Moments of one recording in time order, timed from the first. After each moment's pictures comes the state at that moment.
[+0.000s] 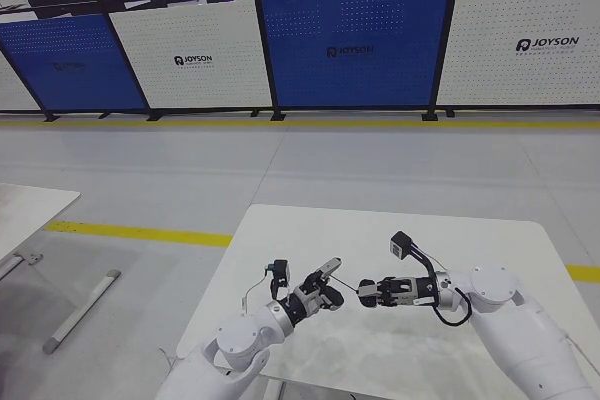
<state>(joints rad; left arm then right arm) 1.50 -1.12 -1.14 -1.75 -0.48 0.04 -0.26 -0.80 -1.26 0.86 -0.99 0.44 -0.23 1.31</state>
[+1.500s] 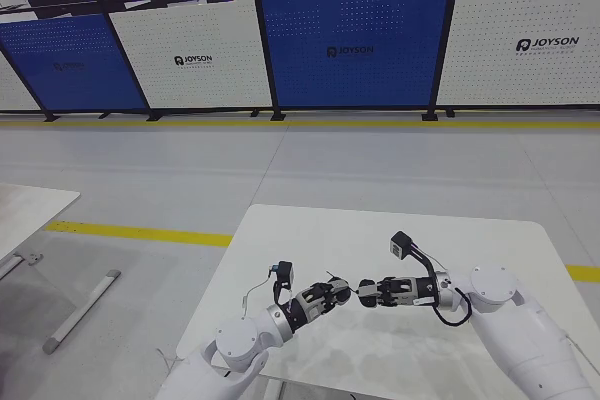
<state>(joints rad) 1.51 -1.11 -1.15 -1.74 -0.42 -0.01 -0.35 -0.80 -1.26 0.86 -0.99 0.44 -0.23 1.31</state>
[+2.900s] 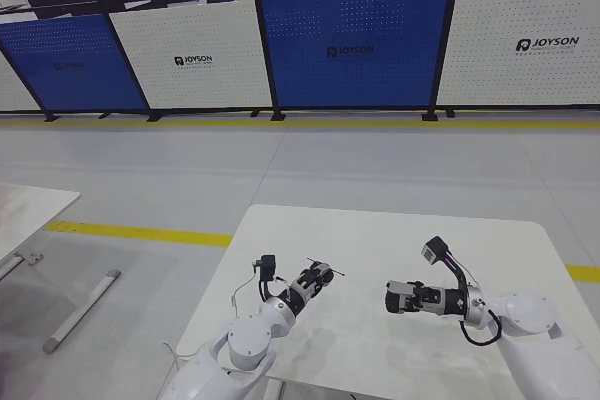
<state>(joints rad) 1.48 -1.14 -1.11 -1.75 -0.26 0.14 -0.02 -1.01 -1.17 1.08 -1.23 0.39 -0.29 1.25</state>
